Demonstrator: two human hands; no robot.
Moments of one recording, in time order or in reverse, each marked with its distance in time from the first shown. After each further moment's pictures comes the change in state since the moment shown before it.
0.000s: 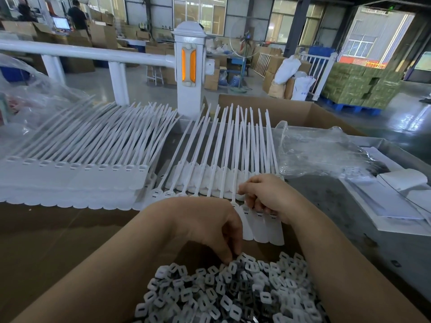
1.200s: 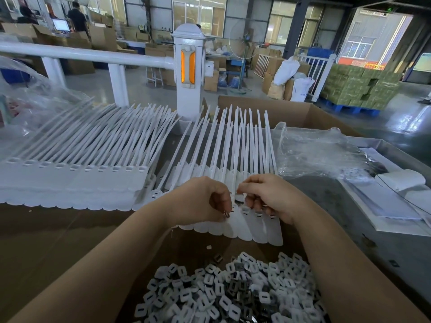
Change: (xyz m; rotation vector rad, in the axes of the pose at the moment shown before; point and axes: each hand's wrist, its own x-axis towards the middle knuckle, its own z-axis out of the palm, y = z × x) left_hand 0.005 -0.027 -0.002 -0.114 0.505 -0.040; right_hand 0.004 0.007 -0.007 0.069 -0.058 -0.065
